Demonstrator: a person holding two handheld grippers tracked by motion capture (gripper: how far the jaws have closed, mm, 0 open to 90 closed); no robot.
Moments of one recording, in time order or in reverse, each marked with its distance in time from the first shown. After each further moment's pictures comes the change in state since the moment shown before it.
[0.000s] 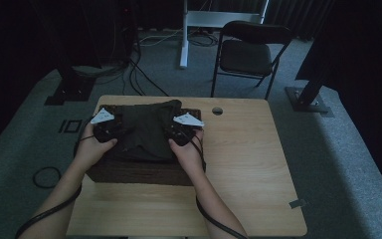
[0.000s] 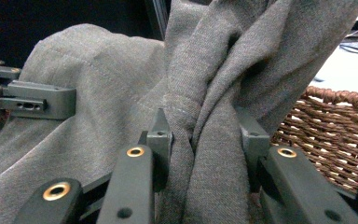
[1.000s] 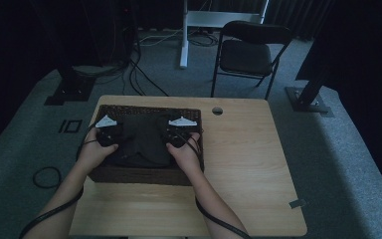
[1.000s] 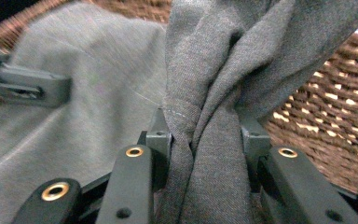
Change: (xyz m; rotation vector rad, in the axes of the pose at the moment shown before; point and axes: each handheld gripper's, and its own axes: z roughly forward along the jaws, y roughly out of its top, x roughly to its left) left arm 0.013 -0.030 0.018 0.127 0.013 -0.060; right arm -0.003 -0.019 0.025 0.200 -0.014 -0.006
